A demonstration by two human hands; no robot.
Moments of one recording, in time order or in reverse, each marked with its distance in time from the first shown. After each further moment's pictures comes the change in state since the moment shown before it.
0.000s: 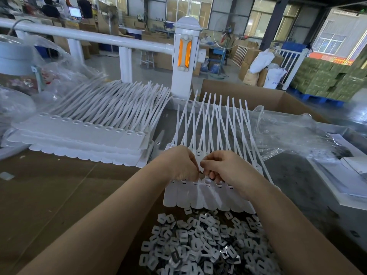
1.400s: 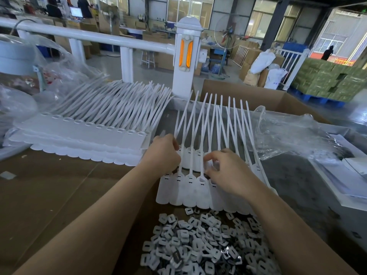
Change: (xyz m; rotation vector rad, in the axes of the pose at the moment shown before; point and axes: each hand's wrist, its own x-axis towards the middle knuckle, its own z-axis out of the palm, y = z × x) left_hand 0.025 -0.037 -0.008 0.060 0.404 -0.018; right_hand 0.002 0.008 0.001 -0.656 0.133 -0.168
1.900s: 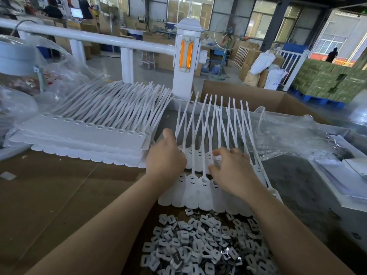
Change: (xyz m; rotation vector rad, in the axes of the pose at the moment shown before) left_hand -0.018 0.013 0.014 0.032 0.308 0.078; right_hand 0.000 0.000 0.003 -0.141 0.067 0.164
